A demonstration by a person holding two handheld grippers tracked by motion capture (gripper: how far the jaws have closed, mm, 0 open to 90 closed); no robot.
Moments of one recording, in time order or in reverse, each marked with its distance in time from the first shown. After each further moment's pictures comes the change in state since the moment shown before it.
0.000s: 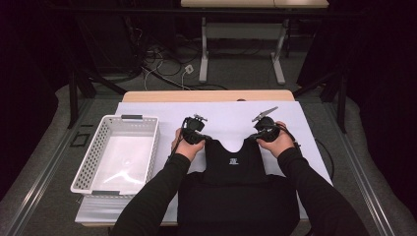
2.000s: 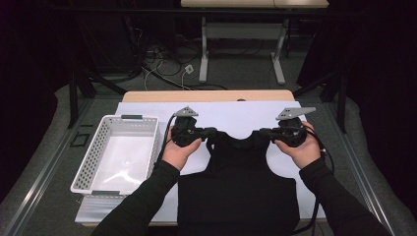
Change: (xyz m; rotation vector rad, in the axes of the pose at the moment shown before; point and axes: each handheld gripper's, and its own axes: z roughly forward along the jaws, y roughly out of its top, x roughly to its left) left arm -0.051 -0.004 -0.098 -0.304 -0.202 0.068; right arm 0.034 -0.010 -0.116 -0.292 0.044 -0.030
